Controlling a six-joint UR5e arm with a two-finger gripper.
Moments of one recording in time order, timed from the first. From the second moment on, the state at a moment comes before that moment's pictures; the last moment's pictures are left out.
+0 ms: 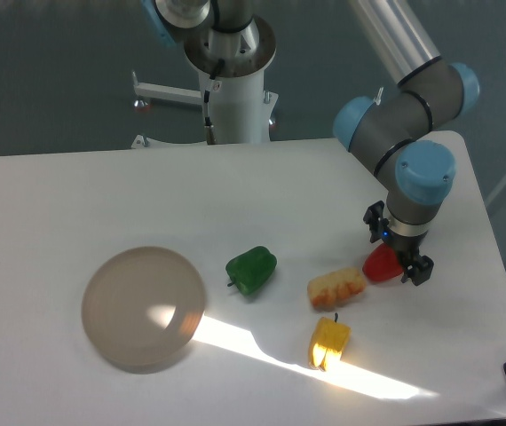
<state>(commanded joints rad) 2.43 -2.17 -1.38 -1.09 1.63 1.67</state>
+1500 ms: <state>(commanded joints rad) 2.43 -2.17 -1.42 -1.03 1.71 1.68</state>
